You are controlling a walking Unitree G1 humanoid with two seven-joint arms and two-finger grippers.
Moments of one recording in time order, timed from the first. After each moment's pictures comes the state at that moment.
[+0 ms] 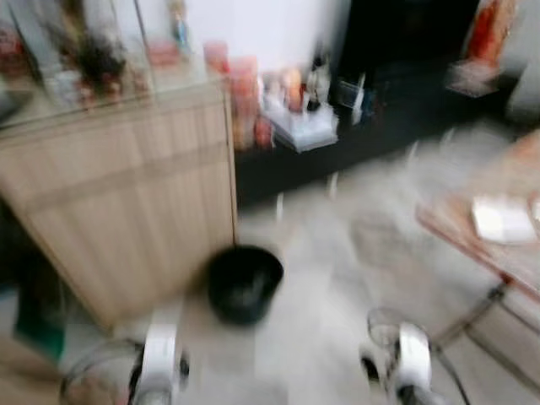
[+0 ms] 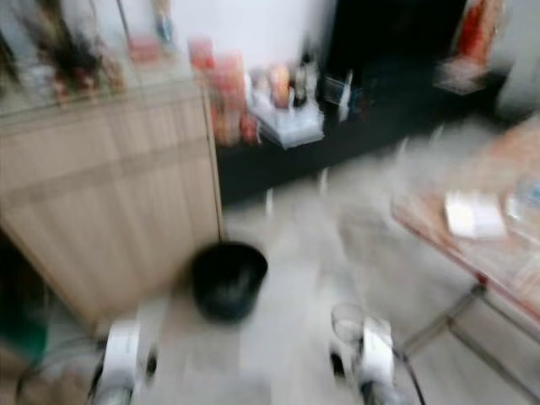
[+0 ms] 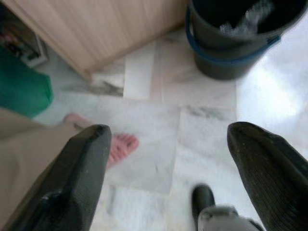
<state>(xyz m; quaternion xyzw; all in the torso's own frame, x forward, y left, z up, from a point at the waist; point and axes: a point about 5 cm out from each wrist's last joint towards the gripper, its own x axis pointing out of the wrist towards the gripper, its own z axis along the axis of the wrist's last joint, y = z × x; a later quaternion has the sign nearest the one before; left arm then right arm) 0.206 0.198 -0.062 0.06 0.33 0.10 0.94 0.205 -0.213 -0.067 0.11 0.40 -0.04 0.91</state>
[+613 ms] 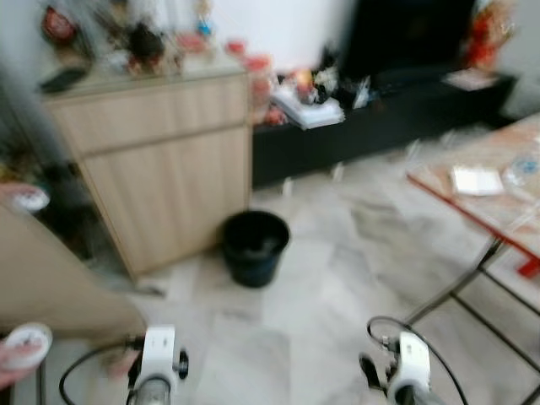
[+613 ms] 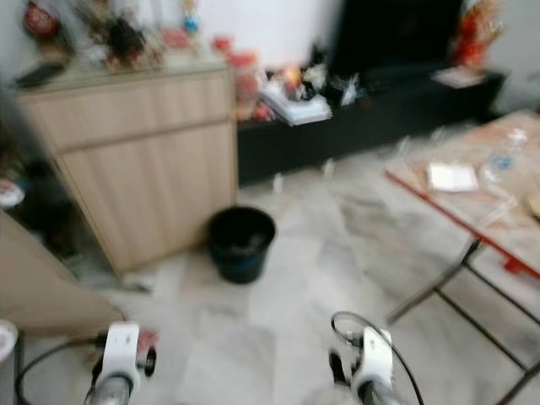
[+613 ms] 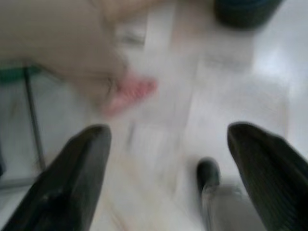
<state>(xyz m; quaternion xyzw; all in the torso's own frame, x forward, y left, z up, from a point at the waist) 0.188 0.192 -0.074 0.06 0.36 0.10 0.93 0.209 -0.215 -0.064 0.11 0.39 -0.04 0.91</state>
